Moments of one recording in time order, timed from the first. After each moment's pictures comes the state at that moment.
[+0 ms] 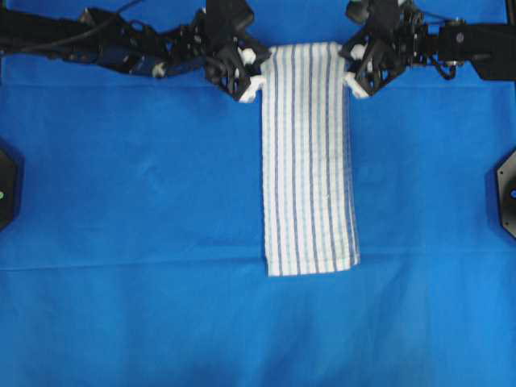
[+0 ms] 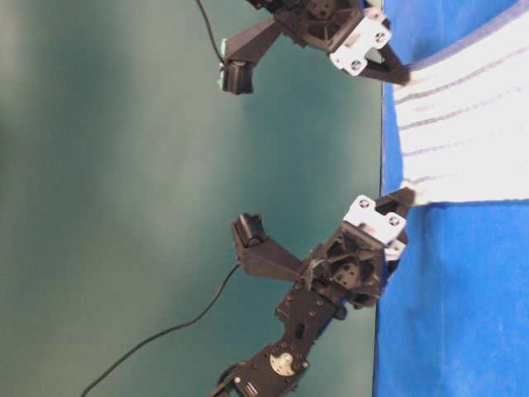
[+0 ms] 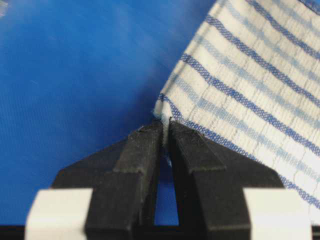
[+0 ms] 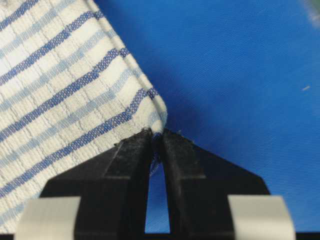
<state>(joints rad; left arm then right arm) 0.47 0.41 0.44 -0.03 -0.25 -0.08 -0.64 0.08 0.77 -0.79 0.01 0.77</state>
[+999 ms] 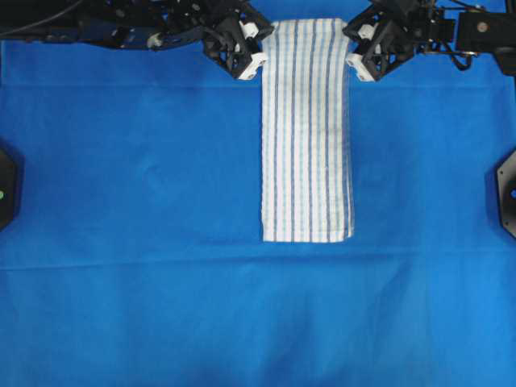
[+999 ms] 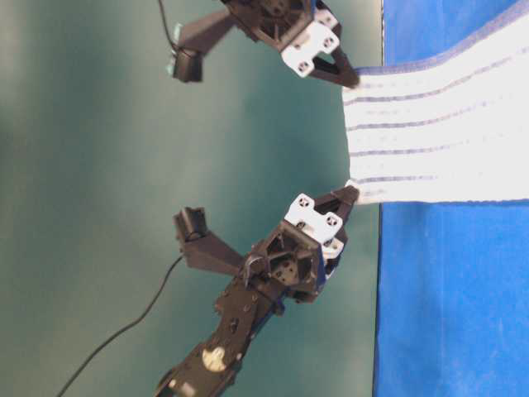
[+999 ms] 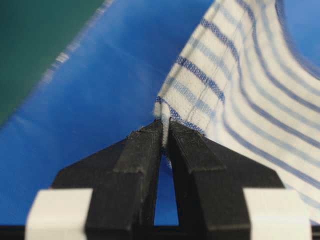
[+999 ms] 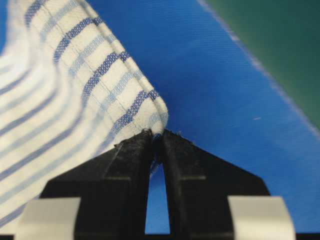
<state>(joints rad) 0.47 0.28 0.41 -0.03 -0.08 0.01 -0.61 -0.08 0.80 -0.78 0.02 0.78</state>
